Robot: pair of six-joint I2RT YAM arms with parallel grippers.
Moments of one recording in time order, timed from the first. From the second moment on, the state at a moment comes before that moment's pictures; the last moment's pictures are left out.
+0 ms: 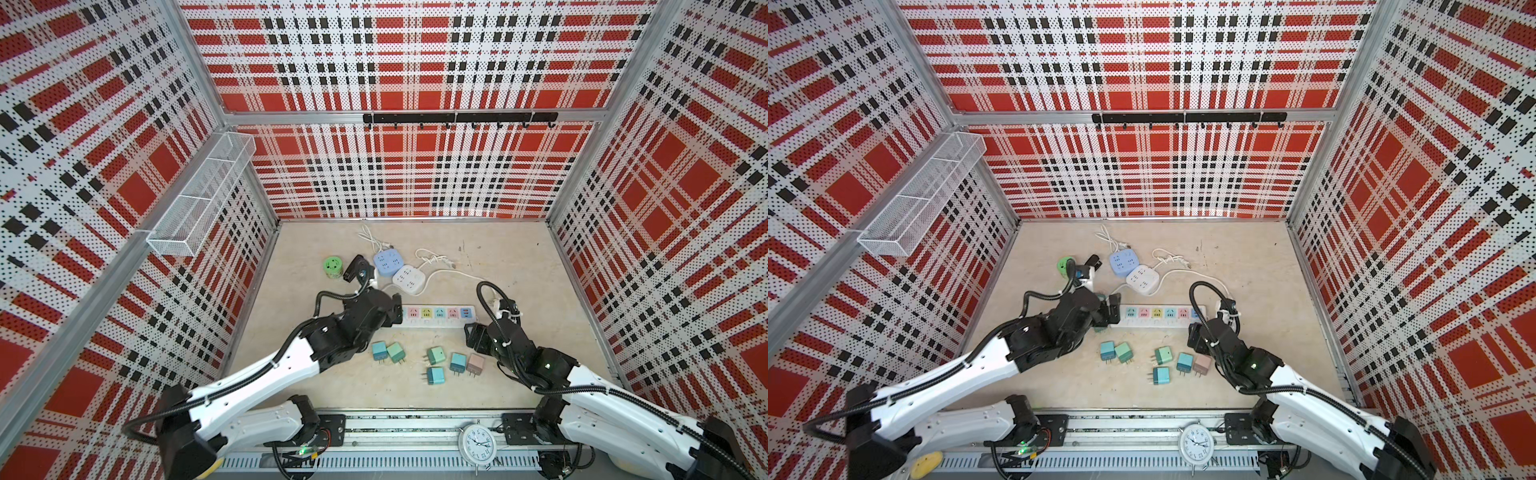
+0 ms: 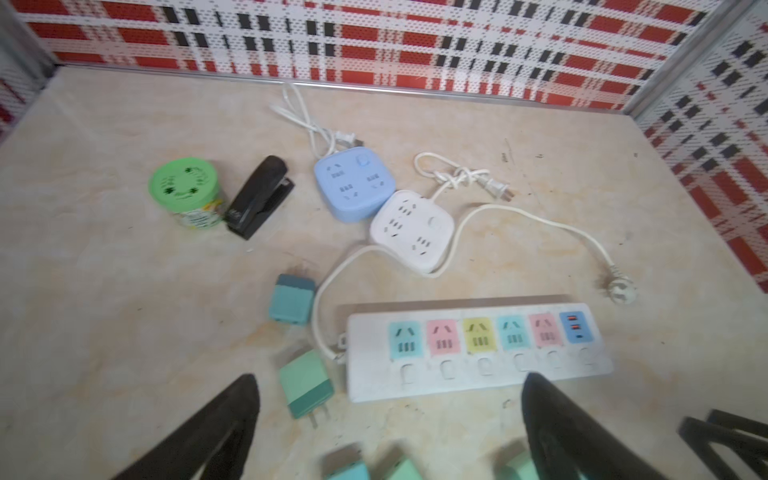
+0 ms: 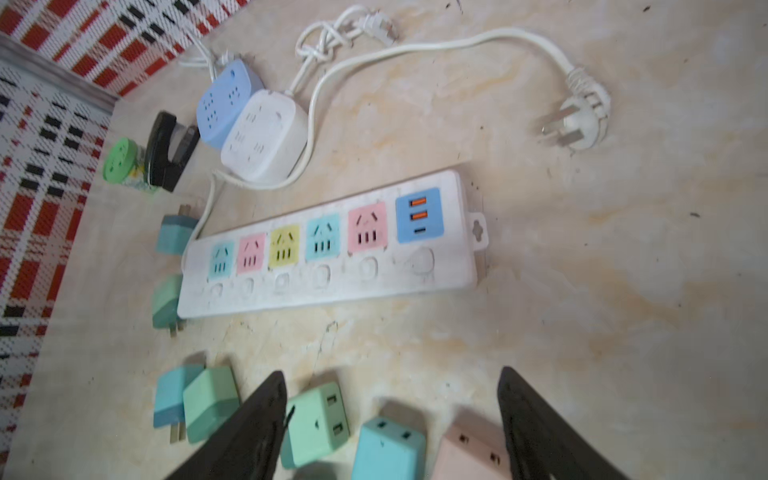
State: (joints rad) left arm -0.92 1.01 0.84 -0.51 -0.62 -0.58; right arm 0.87 0.79 0.47 -0.44 0.39 0.91
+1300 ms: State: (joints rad) left arm -0.82 0.57 0.46 -0.54 -0.64 -0.53; right arm 1.01 1.12 0.48 -0.60 0.38 1.04
